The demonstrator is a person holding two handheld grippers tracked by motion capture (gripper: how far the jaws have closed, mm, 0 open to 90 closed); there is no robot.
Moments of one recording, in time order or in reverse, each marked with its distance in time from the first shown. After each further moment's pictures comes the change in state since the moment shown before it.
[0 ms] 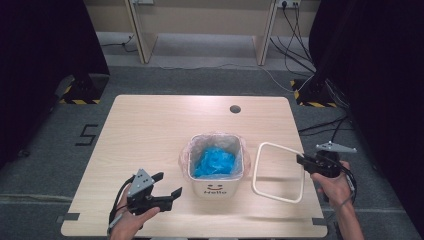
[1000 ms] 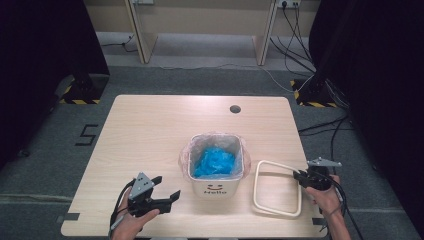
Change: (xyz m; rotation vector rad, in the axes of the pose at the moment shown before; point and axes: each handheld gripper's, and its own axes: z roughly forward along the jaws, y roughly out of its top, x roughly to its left) left arm 0.009 -0.021 0.008 0.030 0.024 -0.017; right arm -0.012 -0.057 0.043 0.120 -0.035 -0.013
